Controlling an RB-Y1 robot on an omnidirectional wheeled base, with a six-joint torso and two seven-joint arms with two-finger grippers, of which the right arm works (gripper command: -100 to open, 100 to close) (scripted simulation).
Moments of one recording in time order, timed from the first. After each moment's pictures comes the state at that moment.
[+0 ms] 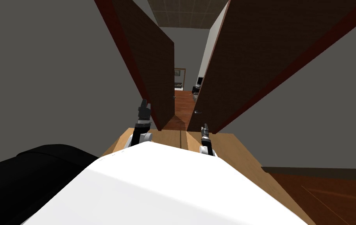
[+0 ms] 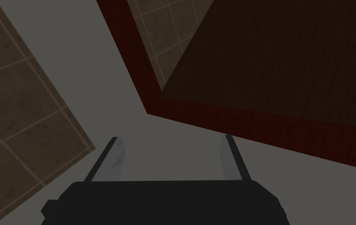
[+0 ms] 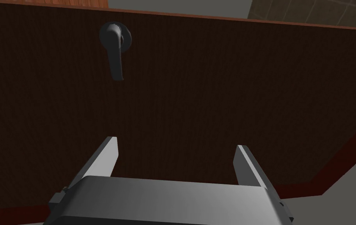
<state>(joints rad) 0.09 -0.12 0.00 -1.15 -0.11 -0.68 -0.02</state>
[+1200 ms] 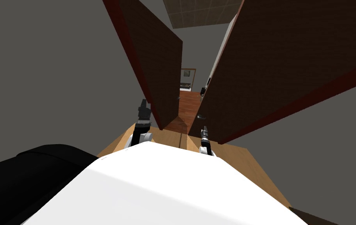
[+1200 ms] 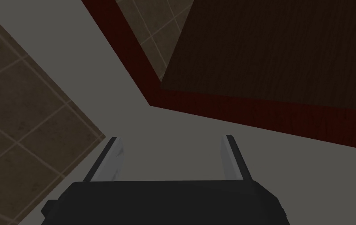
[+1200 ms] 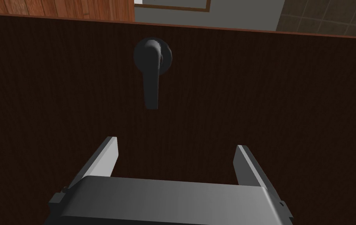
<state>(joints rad) -0.02 -0.14 -0.02 -0.87 -0.16 -0.74 -0.01</state>
